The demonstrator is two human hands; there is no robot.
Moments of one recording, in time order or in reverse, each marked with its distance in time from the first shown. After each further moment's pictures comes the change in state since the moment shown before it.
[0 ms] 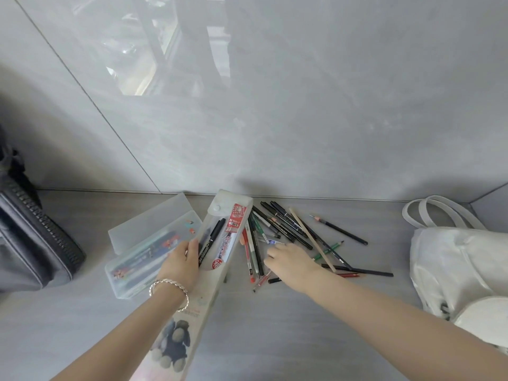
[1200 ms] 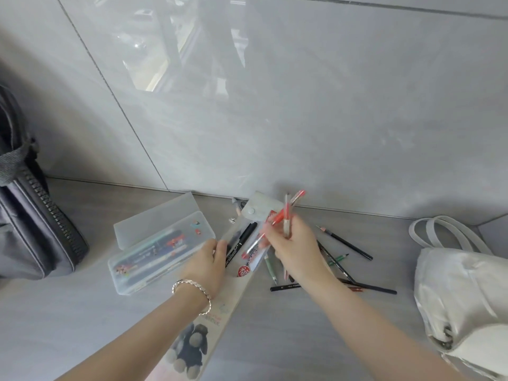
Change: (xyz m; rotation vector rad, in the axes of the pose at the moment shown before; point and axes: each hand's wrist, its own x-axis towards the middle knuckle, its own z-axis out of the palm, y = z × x) left_hand -0.022 0.028 0.008 -0.040 -0.087 0.048; right_hand -0.016 -0.031 -0.084 1.473 0.632 0.442
